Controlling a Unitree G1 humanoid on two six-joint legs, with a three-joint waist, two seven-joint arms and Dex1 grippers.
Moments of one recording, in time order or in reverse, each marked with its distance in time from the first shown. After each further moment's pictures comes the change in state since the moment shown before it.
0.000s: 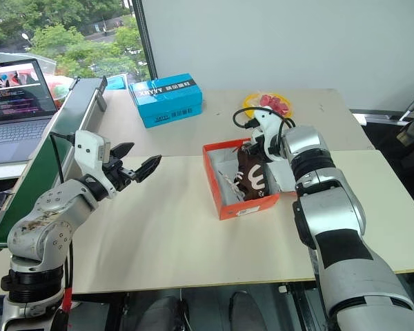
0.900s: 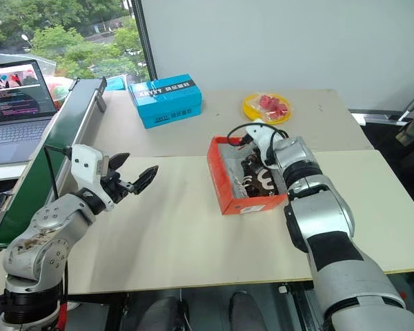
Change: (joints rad) left arm 0.112 -0.010 0.017 -0.113 0.019 0.015 0.036; right arm -0.017 0.054 -0.035 0.104 -0.156 -0.237 -0.082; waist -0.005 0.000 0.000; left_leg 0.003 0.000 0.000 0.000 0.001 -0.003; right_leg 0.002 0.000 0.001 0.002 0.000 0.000
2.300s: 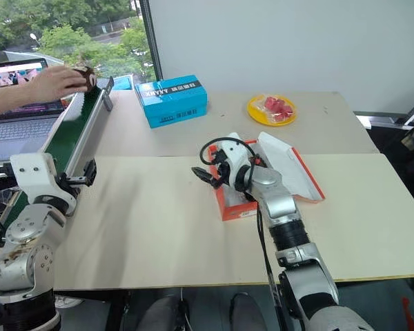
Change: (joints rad) left arm 0.019 -0.099 0.210 0.076 0.205 -0.044 0.316; right arm 0.555 0.173 -0.051 -0.928 0.274 -0.014 -0.021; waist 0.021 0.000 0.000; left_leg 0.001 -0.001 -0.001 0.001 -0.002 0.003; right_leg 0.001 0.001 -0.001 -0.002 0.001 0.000
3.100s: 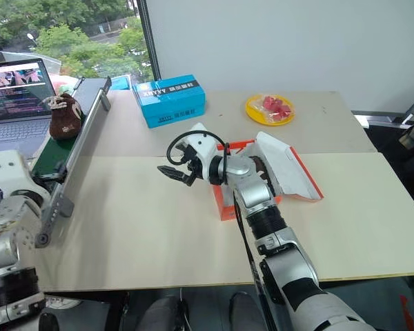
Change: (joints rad) left arm -0.133 0.185 0.140 0.460 0.007 -0.067 -0.102; right arm -0.087 0.080 0.061 0.042 -0.031 -0.071 0.129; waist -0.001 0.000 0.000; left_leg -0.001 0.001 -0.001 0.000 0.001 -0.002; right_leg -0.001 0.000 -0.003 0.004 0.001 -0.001
